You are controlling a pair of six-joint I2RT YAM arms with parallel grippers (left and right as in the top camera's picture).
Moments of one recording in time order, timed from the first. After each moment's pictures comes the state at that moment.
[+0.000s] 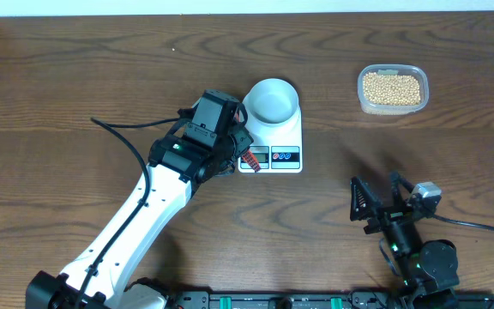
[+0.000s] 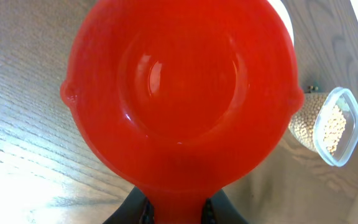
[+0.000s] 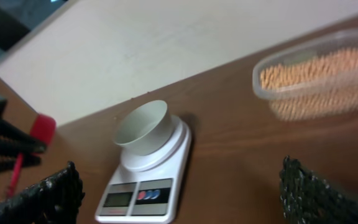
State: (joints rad) left arm -0.47 1.41 1.09 -0.65 0.07 -1.14; right arm 0.27 0.01 0.01 -0.06 -0.03 0.54
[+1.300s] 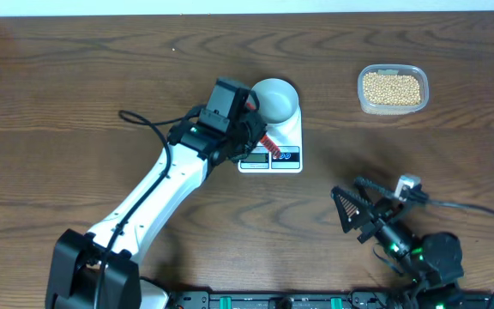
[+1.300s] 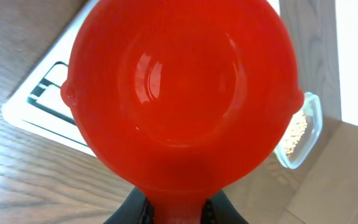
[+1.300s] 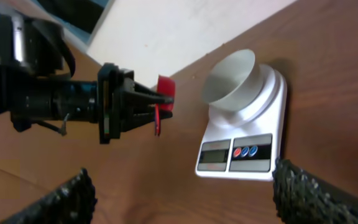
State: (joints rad) left arm -0.47 1.57 1.15 -0.51 0.21 -1.30; right arm 0.27 0.20 0.11 0.00 -0.39 0.73
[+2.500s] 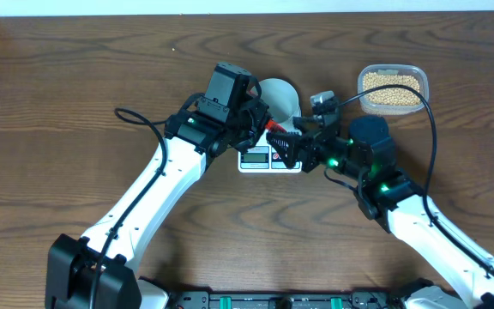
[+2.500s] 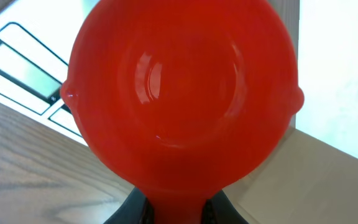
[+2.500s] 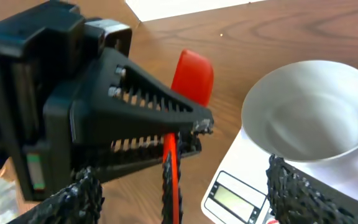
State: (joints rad) left arm -0.47 1.57 1.25 -0.55 0.26 -1.50; right arm 0.45 1.33 0.69 0.30 -0.48 0.43
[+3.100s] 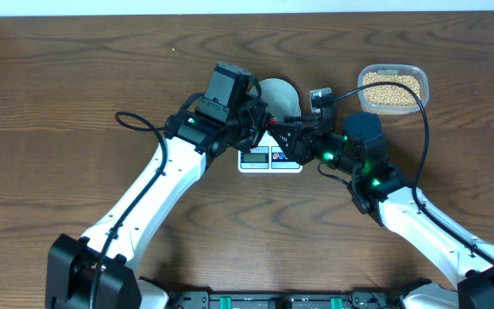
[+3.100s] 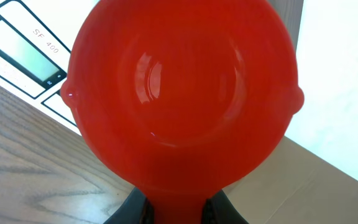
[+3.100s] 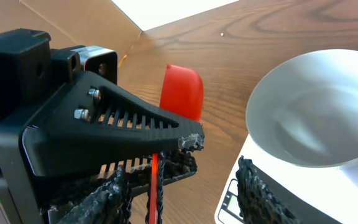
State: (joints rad) left arm -0.47 1.57 1.25 -0.55 0.27 -1.59; right arm 0.45 1.42 0.69 0.42 -0.48 0.57
